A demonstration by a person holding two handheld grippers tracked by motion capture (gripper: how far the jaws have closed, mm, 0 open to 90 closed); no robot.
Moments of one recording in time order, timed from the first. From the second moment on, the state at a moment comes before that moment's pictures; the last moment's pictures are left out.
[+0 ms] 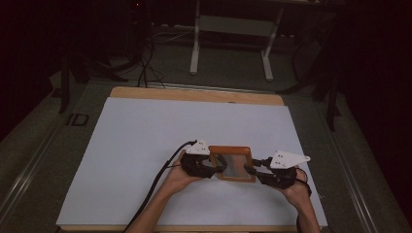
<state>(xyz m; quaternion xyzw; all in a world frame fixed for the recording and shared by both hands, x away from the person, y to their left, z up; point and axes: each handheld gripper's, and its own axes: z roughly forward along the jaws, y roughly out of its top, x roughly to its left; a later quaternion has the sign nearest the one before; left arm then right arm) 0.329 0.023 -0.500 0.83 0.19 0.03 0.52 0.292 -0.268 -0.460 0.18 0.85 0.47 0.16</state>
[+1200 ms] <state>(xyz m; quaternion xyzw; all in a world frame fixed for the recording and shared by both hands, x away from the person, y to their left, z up) 0.313 0.039 -0.490 0.83 0.22 0.06 0.51 0.297 -0.252 -0.462 0.18 0.85 0.48 0.15</state>
